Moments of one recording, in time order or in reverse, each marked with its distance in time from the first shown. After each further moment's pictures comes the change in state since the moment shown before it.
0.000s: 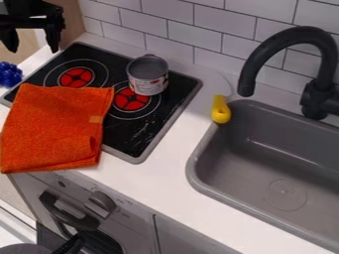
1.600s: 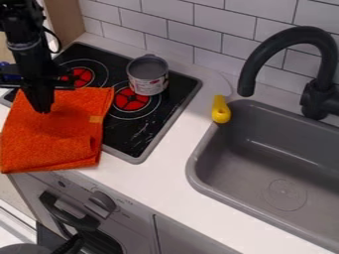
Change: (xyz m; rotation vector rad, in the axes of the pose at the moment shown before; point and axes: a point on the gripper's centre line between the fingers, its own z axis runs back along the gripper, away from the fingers) arm -0.073 -0.008 -0.049 -0.022 0.210 -0.065
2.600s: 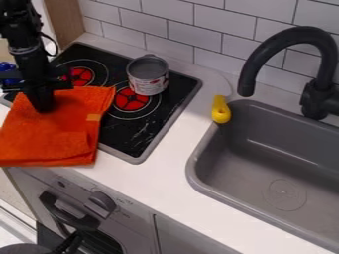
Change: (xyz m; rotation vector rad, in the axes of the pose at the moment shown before) arm 0.024 0.003 -0.022 -0.023 0.014 0.087
